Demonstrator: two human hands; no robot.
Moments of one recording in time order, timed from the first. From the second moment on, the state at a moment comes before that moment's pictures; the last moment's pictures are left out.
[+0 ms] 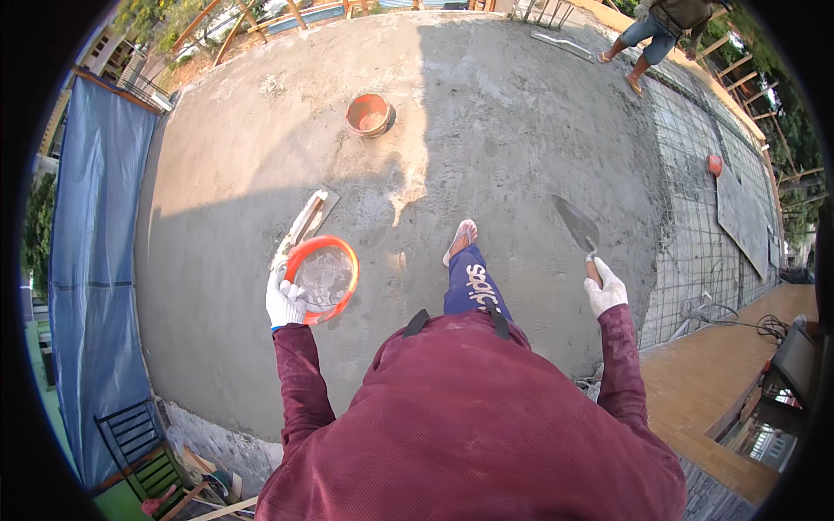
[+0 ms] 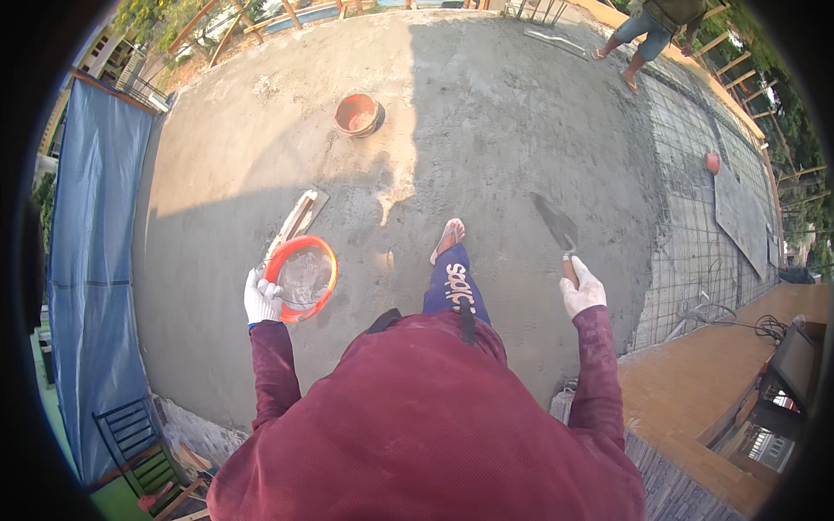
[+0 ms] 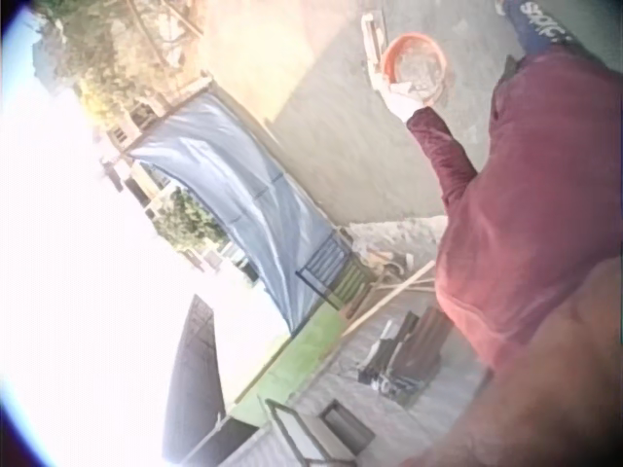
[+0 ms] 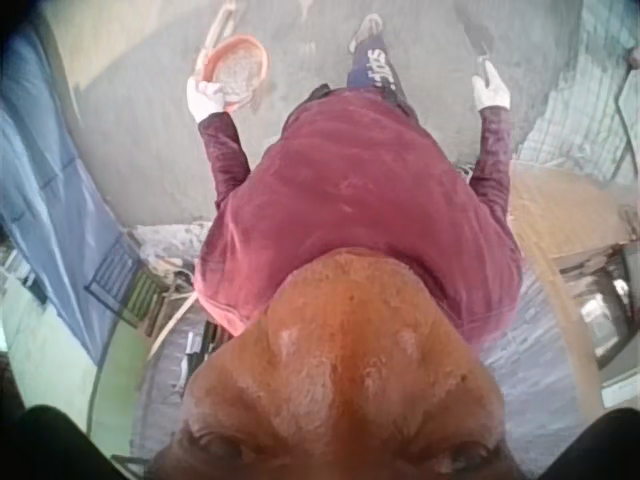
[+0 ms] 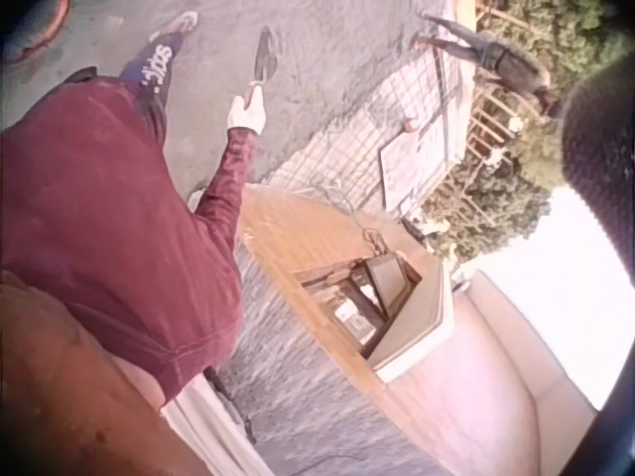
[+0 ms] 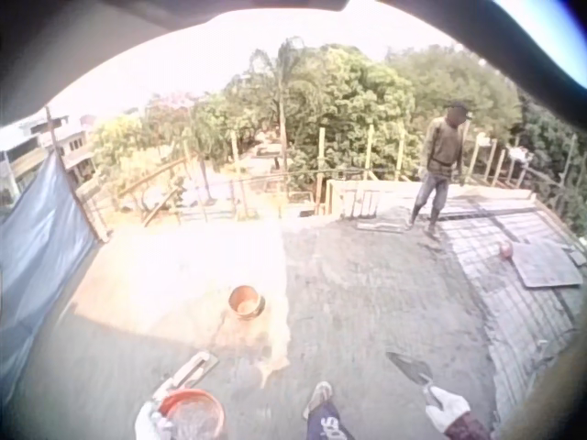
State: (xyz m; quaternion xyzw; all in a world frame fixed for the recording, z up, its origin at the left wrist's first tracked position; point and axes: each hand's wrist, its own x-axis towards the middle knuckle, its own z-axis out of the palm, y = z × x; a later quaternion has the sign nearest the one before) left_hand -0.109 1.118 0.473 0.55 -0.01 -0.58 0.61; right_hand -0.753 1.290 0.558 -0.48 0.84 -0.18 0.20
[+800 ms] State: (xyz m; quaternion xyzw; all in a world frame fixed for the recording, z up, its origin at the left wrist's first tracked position) left_hand -0.544 0.493 0.535 0.47 -0.32 -0.72 0.40; right_hand -0.716 0.511 0.469 -0.83 0.53 0.11 0.10
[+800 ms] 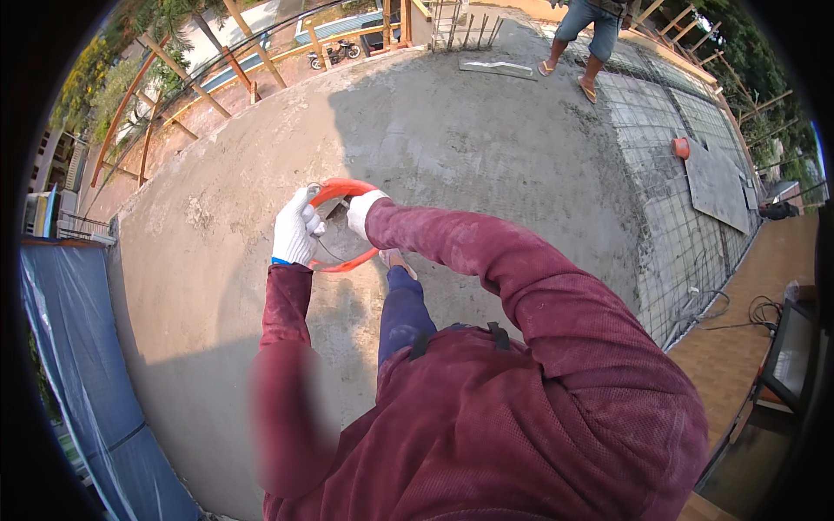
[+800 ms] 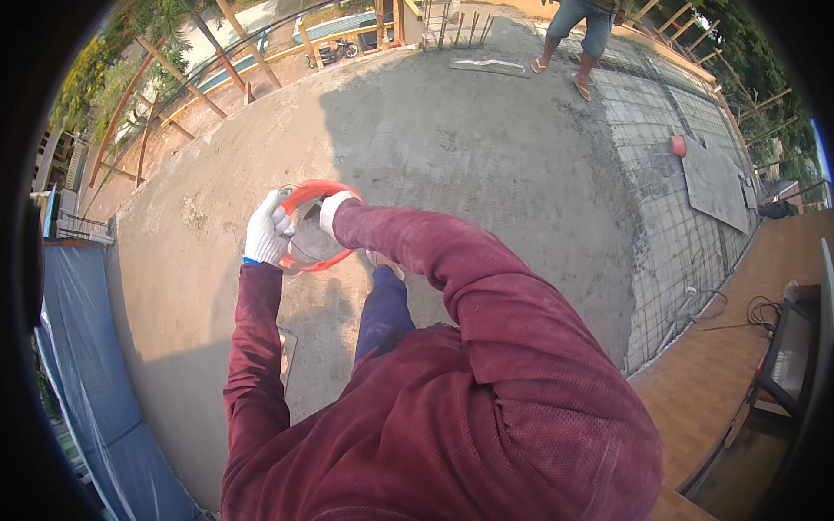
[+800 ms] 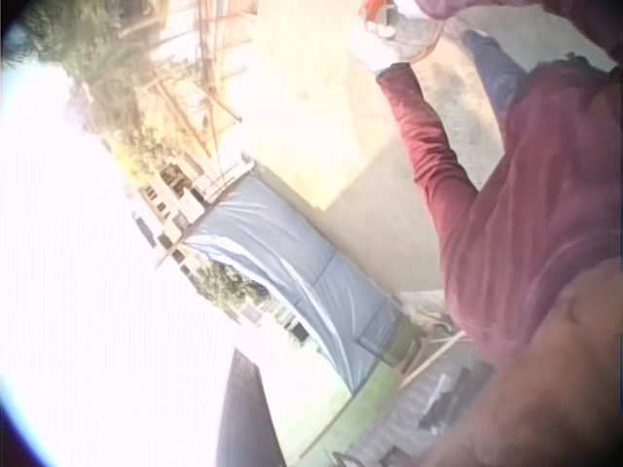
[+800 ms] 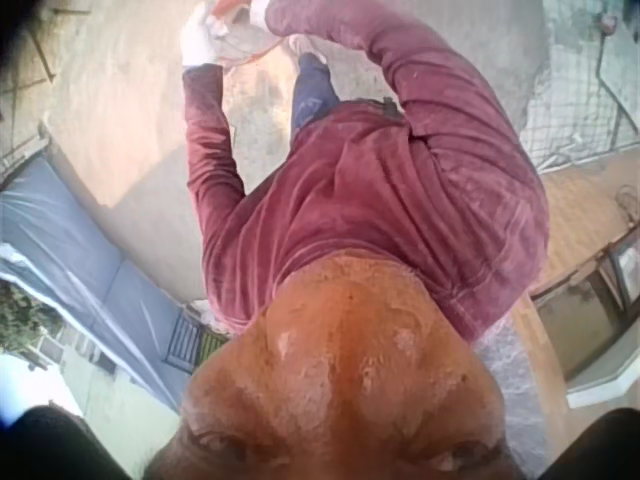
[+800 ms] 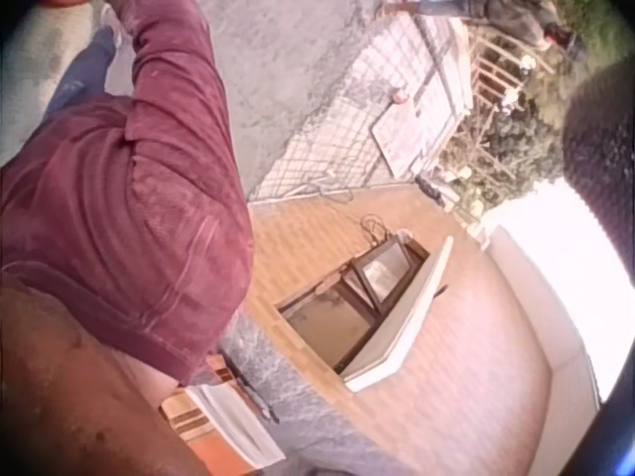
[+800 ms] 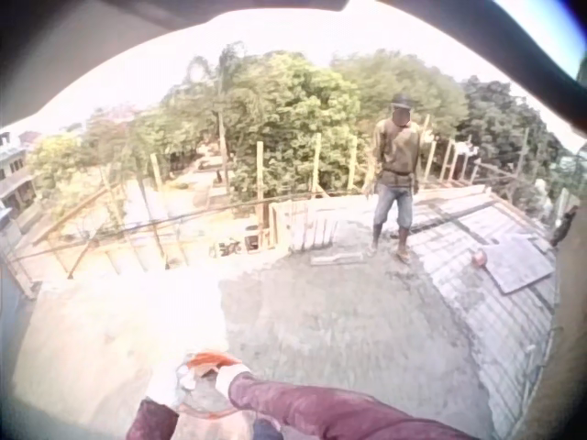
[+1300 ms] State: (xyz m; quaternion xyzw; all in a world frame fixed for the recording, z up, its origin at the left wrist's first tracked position) left_hand -0.768 0.285 0.456 0.43 -0.25 -0.83 0.24; right_hand -0.919 0.340 0.353 -0.36 0.70 -0.09 0.61
